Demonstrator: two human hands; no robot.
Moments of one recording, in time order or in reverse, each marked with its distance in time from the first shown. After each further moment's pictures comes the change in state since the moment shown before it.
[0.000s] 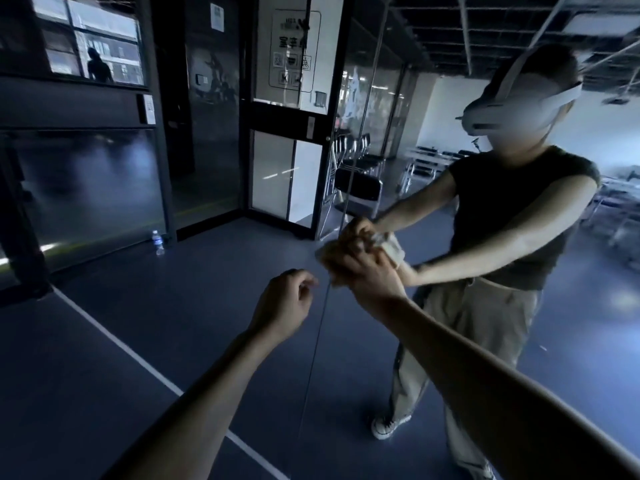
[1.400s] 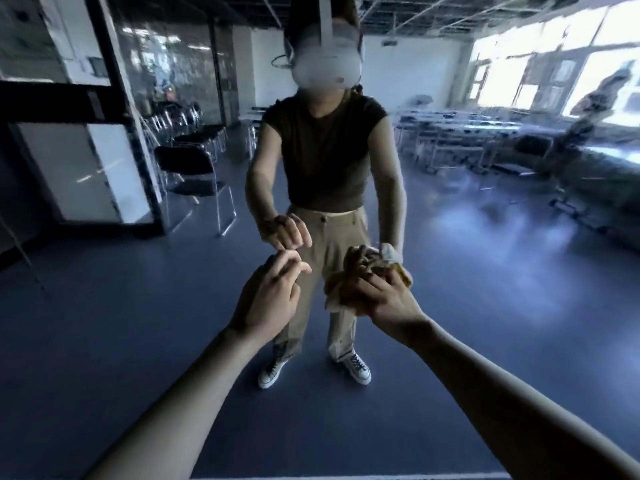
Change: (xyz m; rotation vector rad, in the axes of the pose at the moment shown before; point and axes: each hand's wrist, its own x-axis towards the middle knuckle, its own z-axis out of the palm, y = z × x) left_hand -0.093 0.274 0.244 0.086 -0.166 0.716; right_hand -0.403 0.119 -0.226 -0.246 -0.077 0.253
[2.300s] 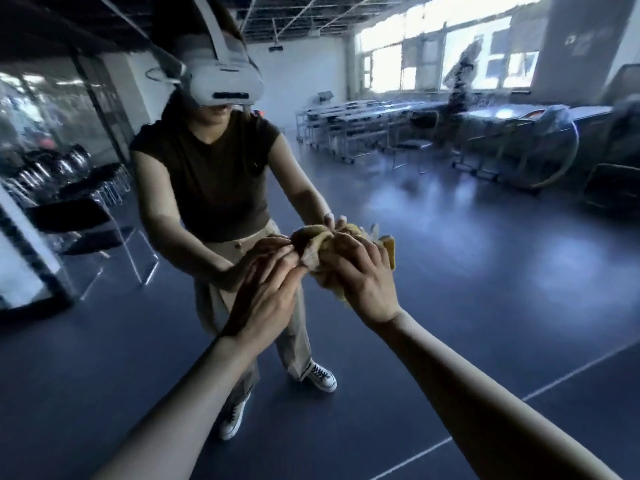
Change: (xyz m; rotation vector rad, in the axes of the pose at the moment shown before) left_hand 0.095 0.105 0.095 0.063 0.137 0.503; right_hand -0.064 0.089 -0.051 -0.091 0.241 0.567
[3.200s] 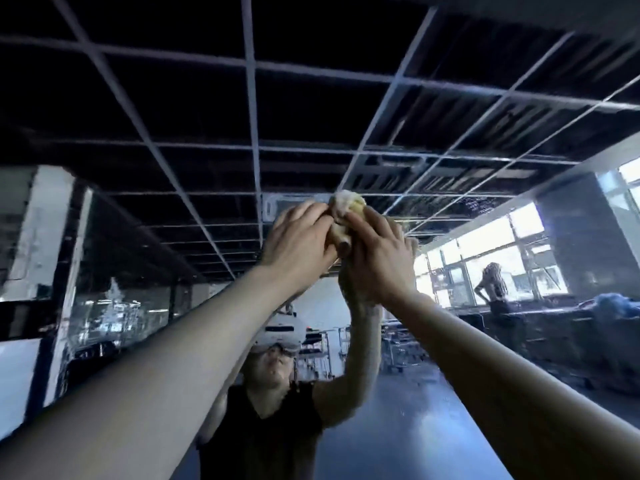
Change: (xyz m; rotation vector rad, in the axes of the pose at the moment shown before) left_hand -0.135 0.020 0.079 0.462 0.281 -0.040; right_hand -0.129 -0.063 0.090 -0.080 0.311 0.076
